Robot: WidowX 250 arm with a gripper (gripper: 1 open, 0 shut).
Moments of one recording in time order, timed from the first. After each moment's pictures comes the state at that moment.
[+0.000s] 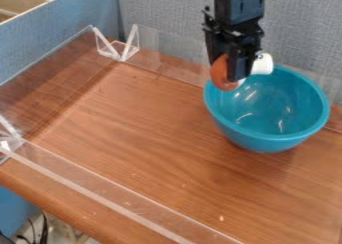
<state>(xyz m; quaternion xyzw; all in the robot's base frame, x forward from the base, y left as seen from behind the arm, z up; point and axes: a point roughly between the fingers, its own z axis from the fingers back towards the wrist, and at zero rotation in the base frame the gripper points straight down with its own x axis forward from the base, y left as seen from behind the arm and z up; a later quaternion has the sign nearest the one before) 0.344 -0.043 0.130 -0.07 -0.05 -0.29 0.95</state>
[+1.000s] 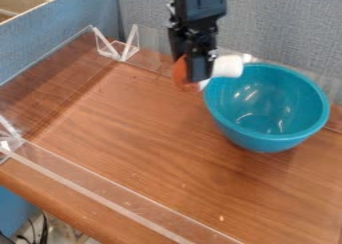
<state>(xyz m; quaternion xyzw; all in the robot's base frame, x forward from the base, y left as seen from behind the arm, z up) 0.304 -0.007 0.146 -0.07 -0.05 -0.33 0.94</state>
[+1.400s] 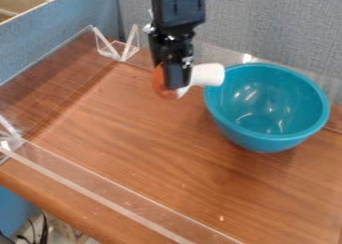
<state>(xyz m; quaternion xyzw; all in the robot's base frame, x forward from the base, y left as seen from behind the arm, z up) 0.288 0.007 0.136 -0.07 -0.02 -0.35 0.94</state>
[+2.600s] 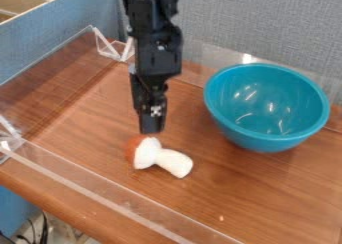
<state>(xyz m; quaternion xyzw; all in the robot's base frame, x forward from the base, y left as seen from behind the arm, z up) 0.273 0.019 0.082 -0.05 0.02 -0.41 0.91</state>
